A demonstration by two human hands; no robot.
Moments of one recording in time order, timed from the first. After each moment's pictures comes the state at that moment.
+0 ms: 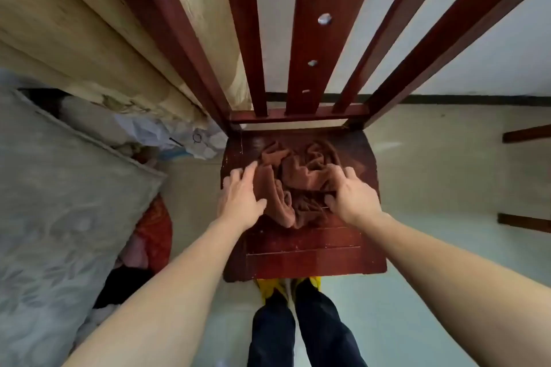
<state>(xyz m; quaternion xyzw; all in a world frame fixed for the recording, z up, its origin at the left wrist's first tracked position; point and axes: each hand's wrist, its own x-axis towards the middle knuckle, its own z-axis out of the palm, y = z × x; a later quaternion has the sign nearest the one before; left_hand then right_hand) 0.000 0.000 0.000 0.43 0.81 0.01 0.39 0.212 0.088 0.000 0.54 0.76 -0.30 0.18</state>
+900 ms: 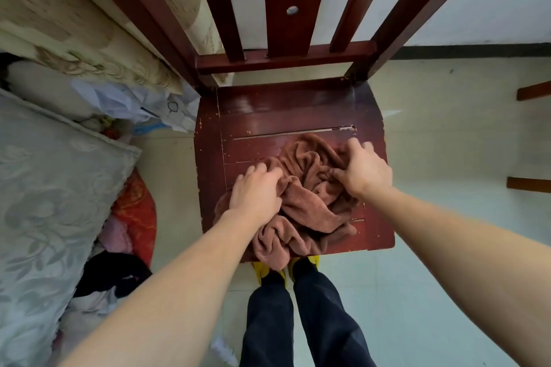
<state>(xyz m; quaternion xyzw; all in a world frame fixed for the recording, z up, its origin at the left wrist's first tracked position) 0.060 -0.015 -0.058 0.58 0.73 -0.11 0.36 0.243 0.080 -0.065 0.65 0.67 -0.29 0.21</state>
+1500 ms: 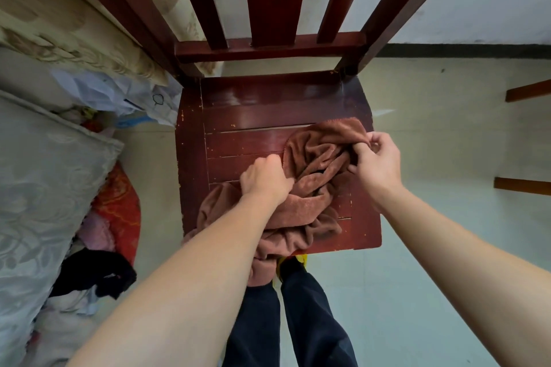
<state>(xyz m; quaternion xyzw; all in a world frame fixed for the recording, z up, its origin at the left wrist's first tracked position) 0.103 0.020 -0.075 0.43 0.81 -0.07 0.40 0.267 0.083 -0.065 0.75 0.39 -0.49 -0.21</state>
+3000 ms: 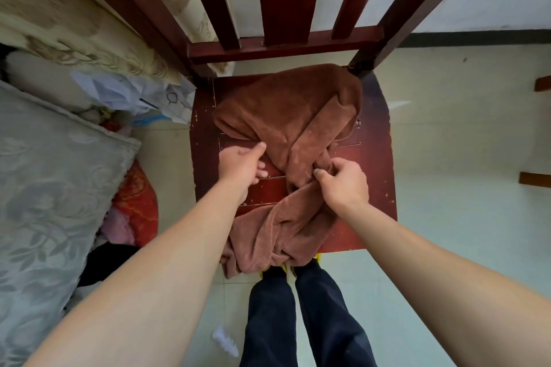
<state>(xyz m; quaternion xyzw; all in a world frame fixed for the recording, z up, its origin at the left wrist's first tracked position) 0.043 0.013 -0.087 0.04 0.82 0.26 0.51 0.216 0.039 -0.068 0.74 0.51 -0.44 0.04</state>
